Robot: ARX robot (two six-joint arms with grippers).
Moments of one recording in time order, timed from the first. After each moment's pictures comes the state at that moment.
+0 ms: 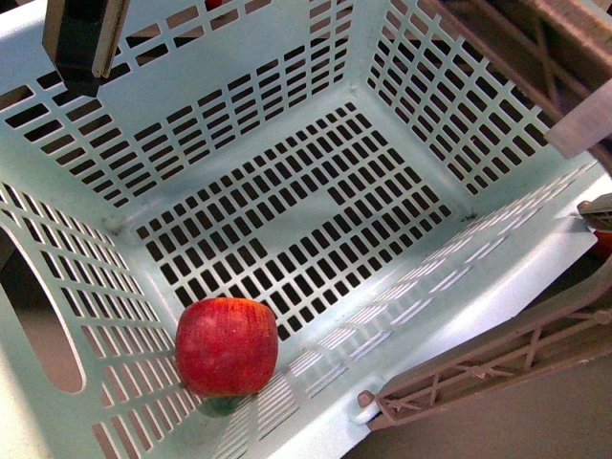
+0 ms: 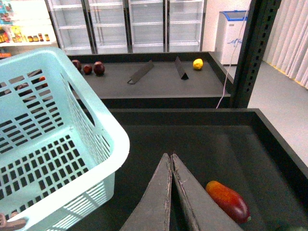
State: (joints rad) left arm -0.63 1.38 0.89 0.06 0.18 -1.13; right arm 0.00 0.19 0.02 0.19 0.00 0.01
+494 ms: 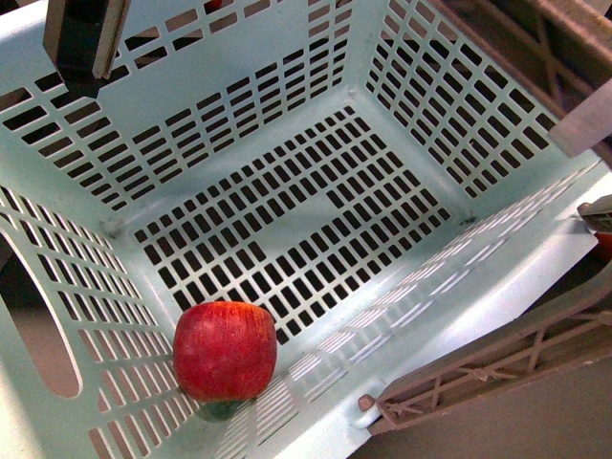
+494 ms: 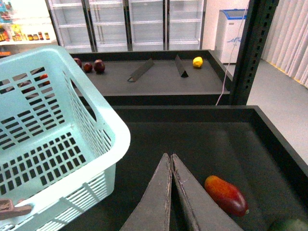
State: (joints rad) left arm -0.63 1.38 0.89 0.06 0.18 -1.14; right arm 0.00 0.01 0.02 0.00 0.00 0.01
